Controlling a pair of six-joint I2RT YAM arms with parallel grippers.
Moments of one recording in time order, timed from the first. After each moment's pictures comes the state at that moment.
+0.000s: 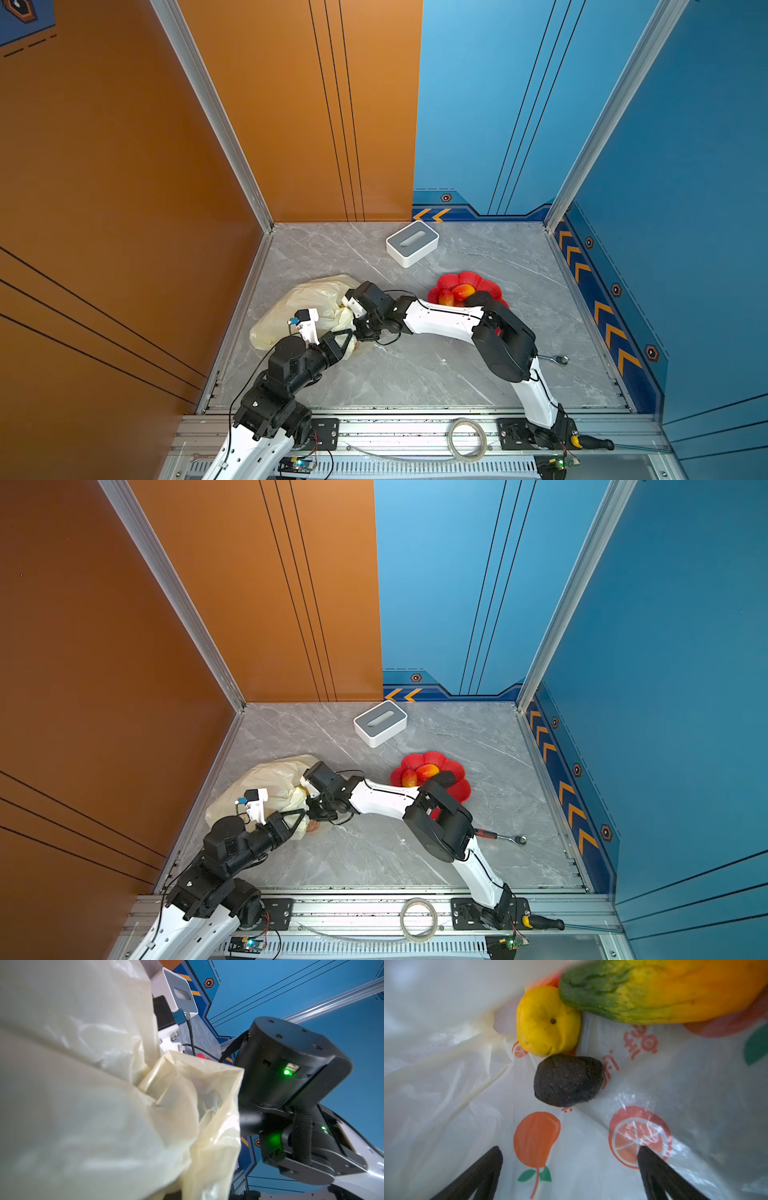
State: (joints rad) left arm -0.42 0.28 0.36 -0.44 0.20 -1.02; right arm 1.01 2.13 1.58 -0.29 -0.46 0.76
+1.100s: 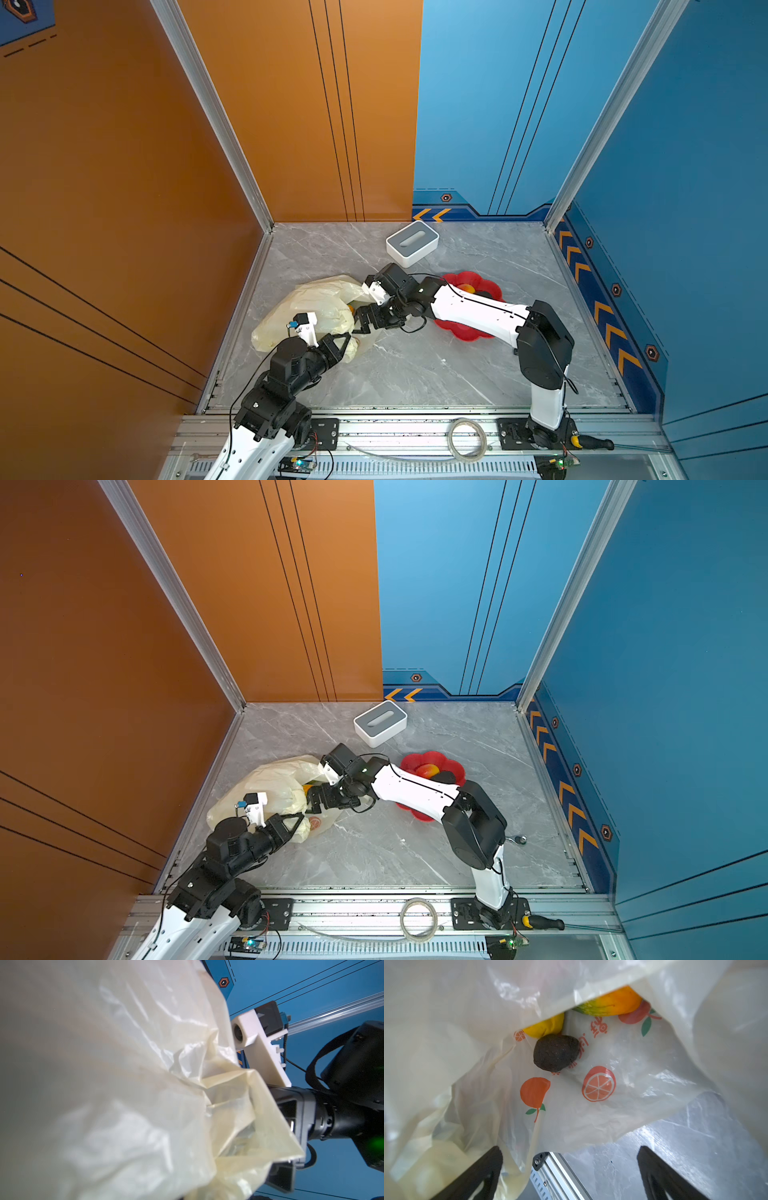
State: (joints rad) left arm -0.41 0.26 0.34 -0.49 0.18 -1.04; right arm 0.93 1.92 1.55 -0.59 -0.43 0.60
